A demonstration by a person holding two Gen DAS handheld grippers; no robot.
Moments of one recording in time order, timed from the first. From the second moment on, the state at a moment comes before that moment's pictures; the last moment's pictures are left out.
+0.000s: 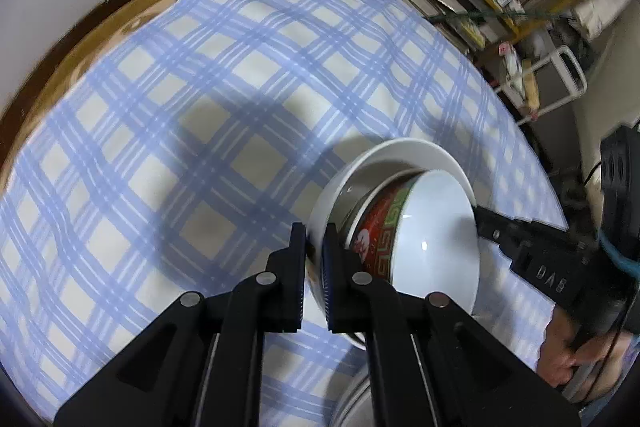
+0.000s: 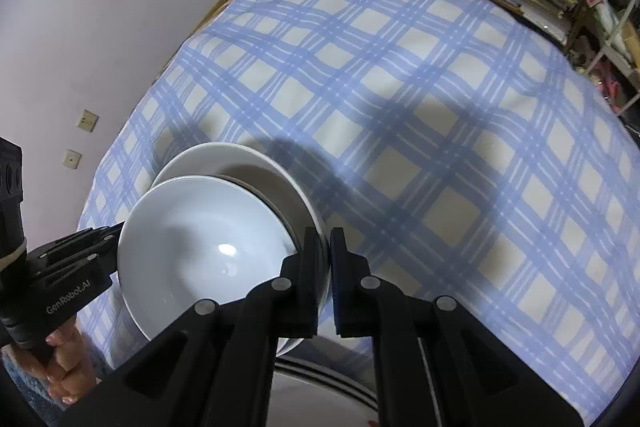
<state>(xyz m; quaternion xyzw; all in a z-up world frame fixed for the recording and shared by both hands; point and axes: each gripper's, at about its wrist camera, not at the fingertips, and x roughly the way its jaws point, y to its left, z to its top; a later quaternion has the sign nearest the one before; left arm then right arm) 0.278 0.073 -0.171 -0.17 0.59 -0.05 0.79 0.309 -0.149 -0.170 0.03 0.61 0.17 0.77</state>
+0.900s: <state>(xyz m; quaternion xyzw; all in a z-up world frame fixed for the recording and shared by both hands) 0.240 0.048 -0.091 -0.14 0.57 -0.09 0.81 0.241 -0.184 -0.088 0.03 0.60 0.11 0.79</state>
